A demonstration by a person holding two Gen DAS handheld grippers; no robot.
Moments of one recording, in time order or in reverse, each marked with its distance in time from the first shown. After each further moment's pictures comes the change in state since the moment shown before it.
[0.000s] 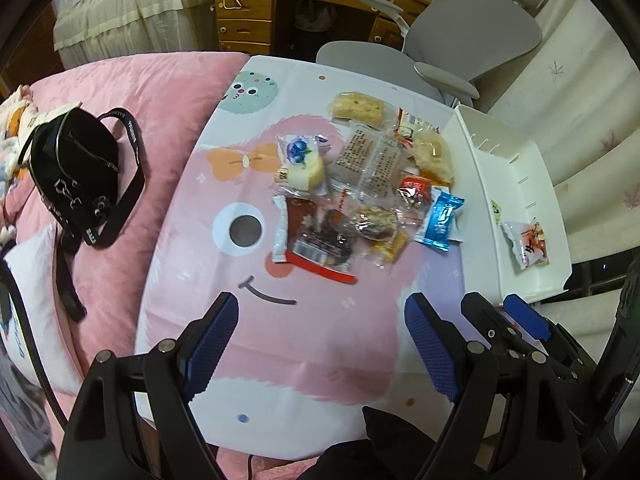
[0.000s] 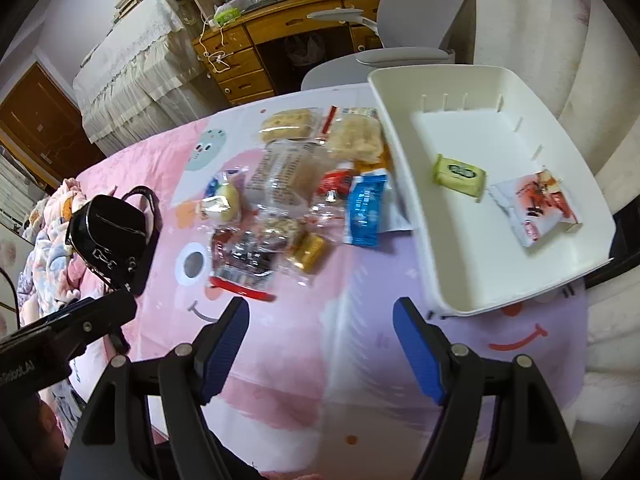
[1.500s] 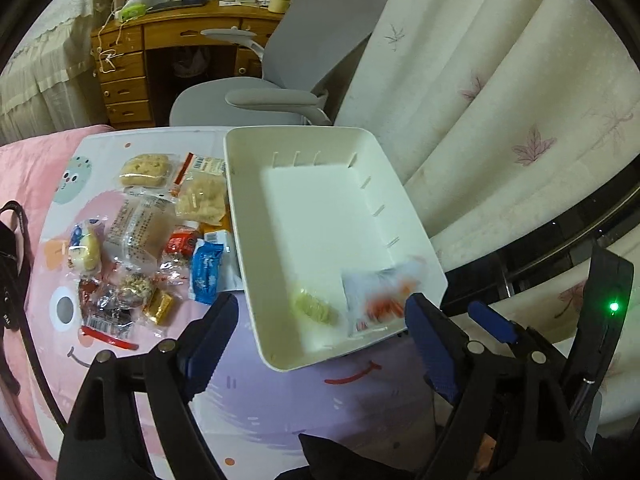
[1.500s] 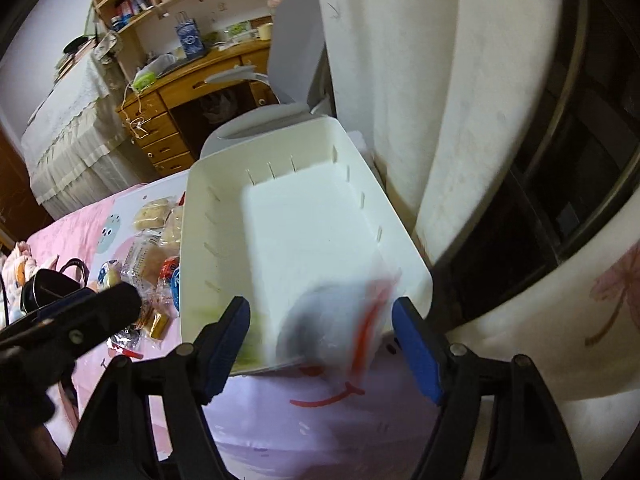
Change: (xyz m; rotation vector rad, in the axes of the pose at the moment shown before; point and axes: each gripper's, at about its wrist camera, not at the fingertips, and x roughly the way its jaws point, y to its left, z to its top) left arm 0.013 -0.251 0.008 0.219 -0.127 -0.227; right arm -0.070 -0.193 0.034 0.137 -0.149 -0.206
